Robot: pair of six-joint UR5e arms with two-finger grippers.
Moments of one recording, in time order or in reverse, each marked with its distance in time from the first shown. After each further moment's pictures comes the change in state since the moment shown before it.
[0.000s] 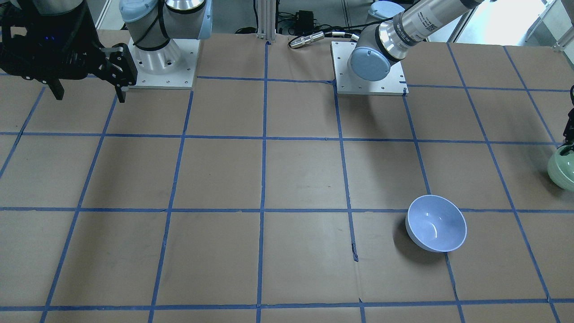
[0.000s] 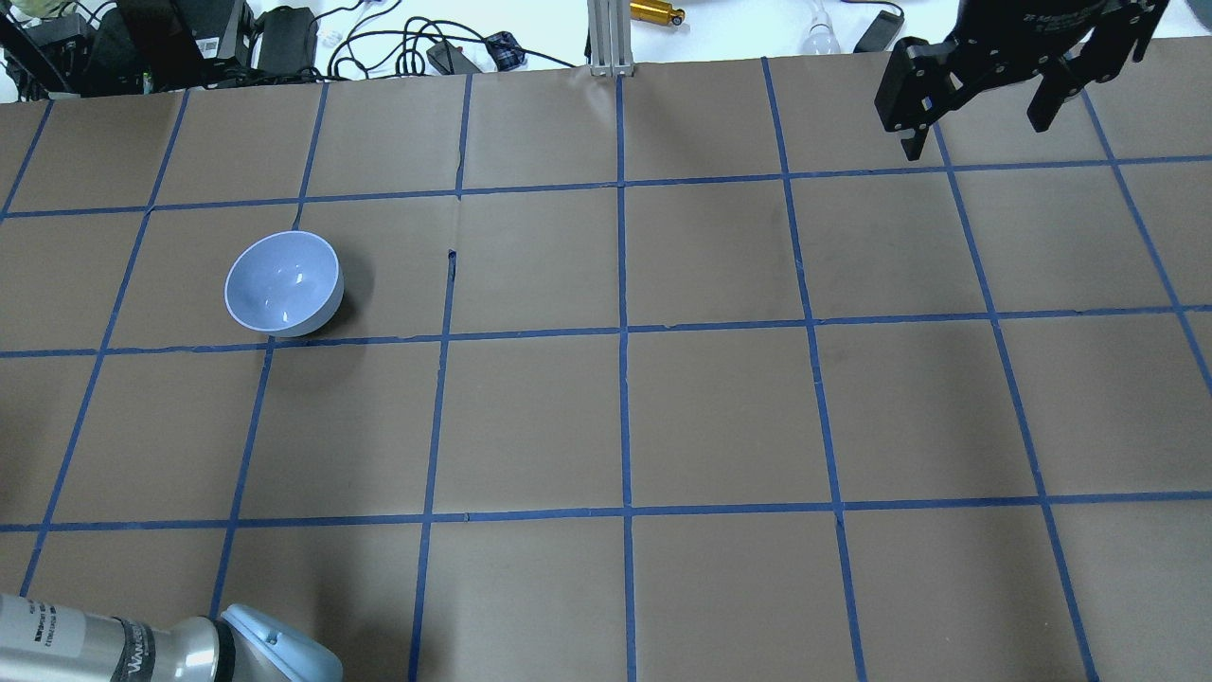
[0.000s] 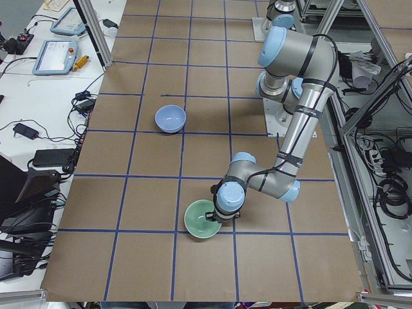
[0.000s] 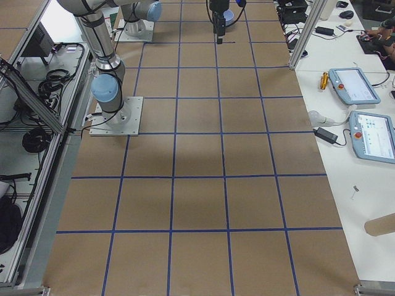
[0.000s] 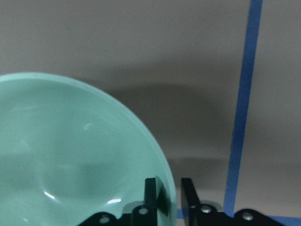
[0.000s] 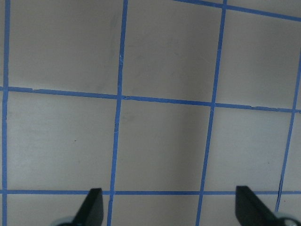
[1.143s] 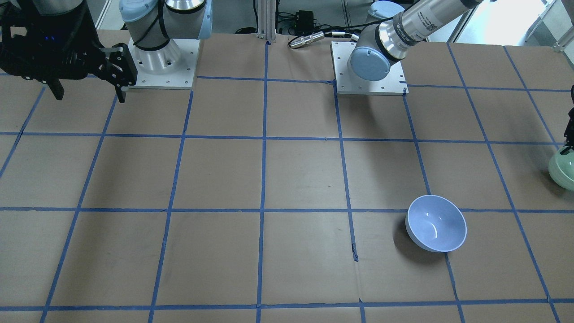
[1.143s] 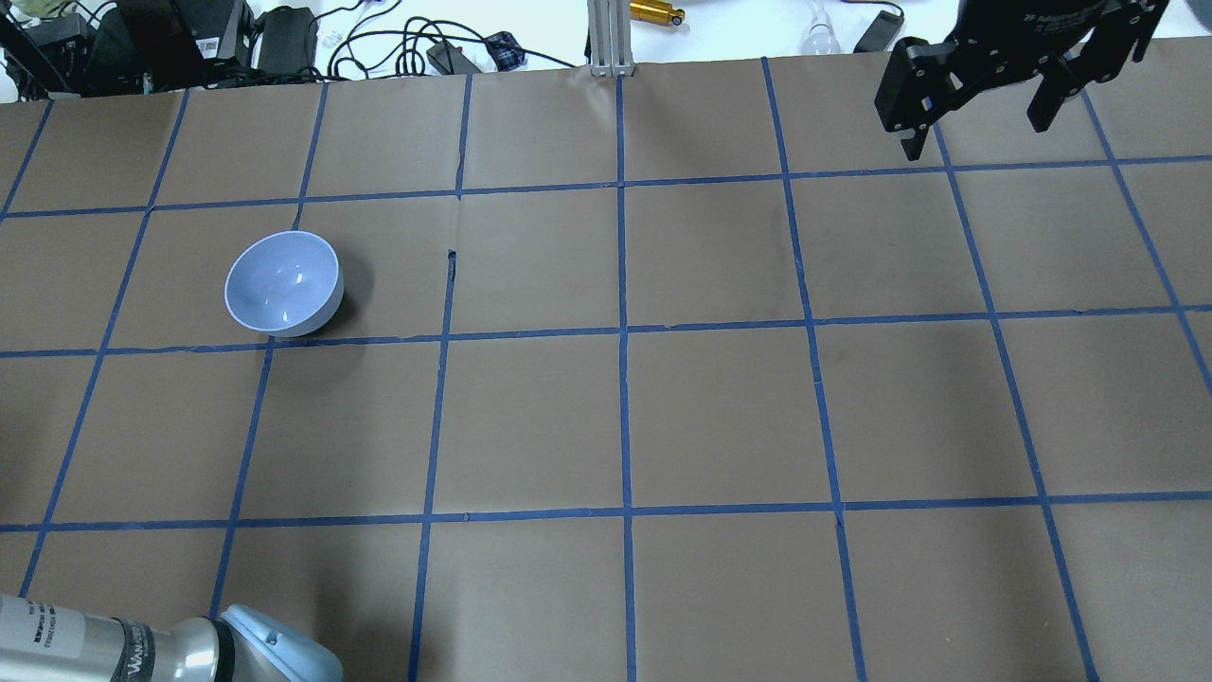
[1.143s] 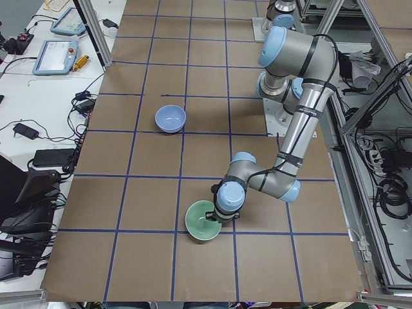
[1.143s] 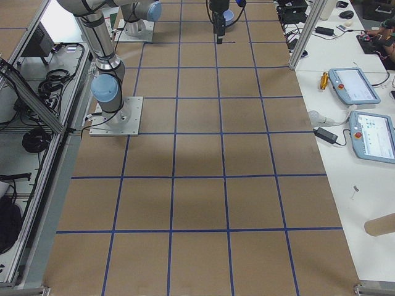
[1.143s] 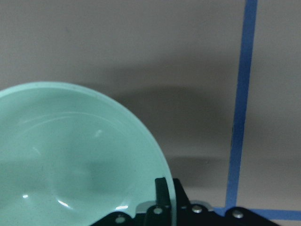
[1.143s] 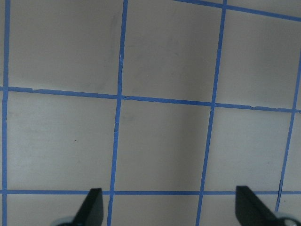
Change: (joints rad) left arm 0.000 -0.003 0.000 0.003 -0.003 0.032; right arm 0.000 0.000 0.000 0.000 0.000 0.000
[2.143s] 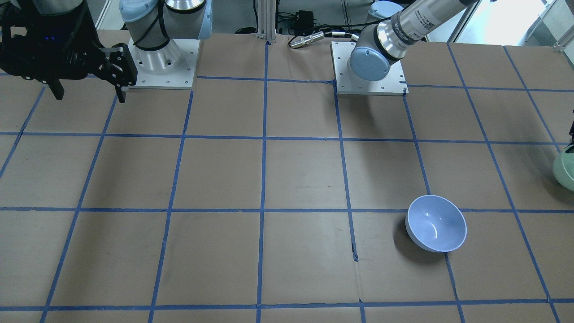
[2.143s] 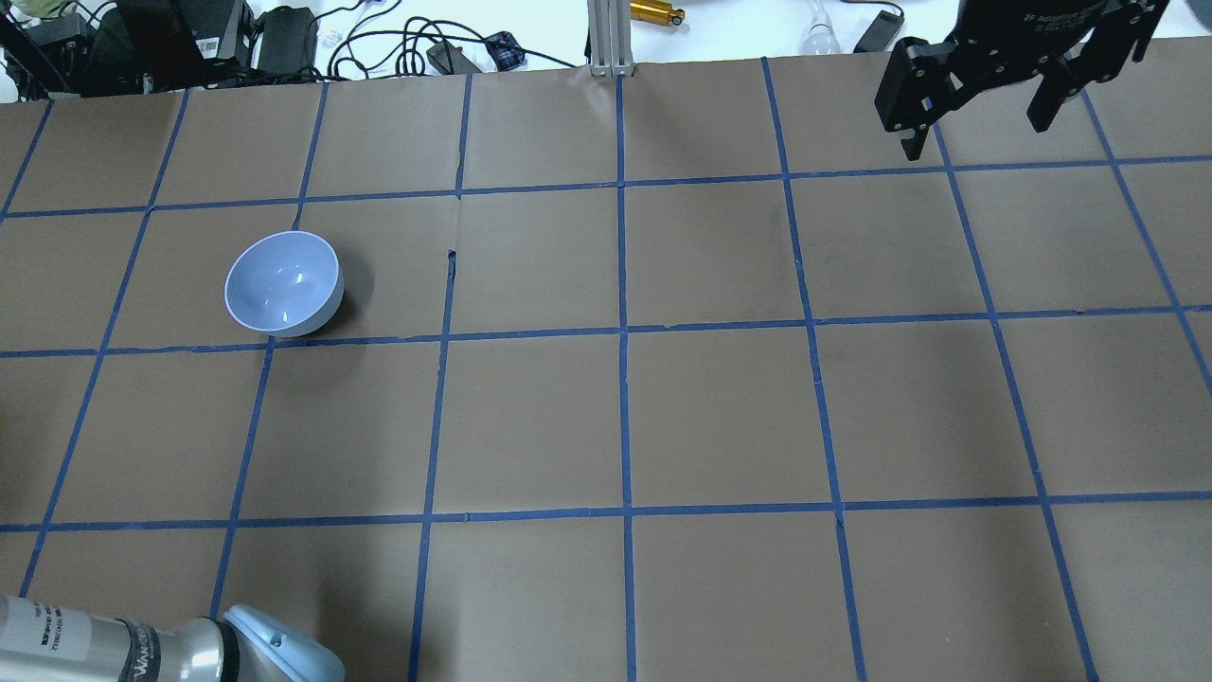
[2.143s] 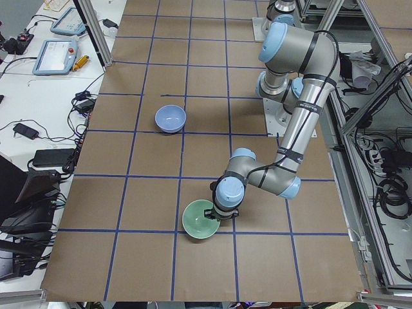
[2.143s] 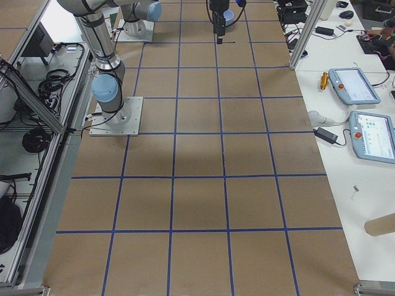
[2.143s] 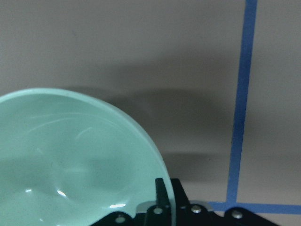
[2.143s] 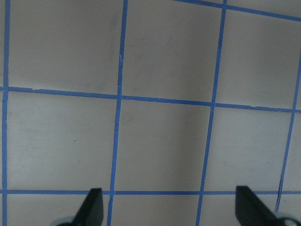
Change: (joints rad) left arm -0.018 0.045 0.003 -0.018 -0.002 -0.011; right arm 0.000 0.000 0.000 0.000 0.000 0.000
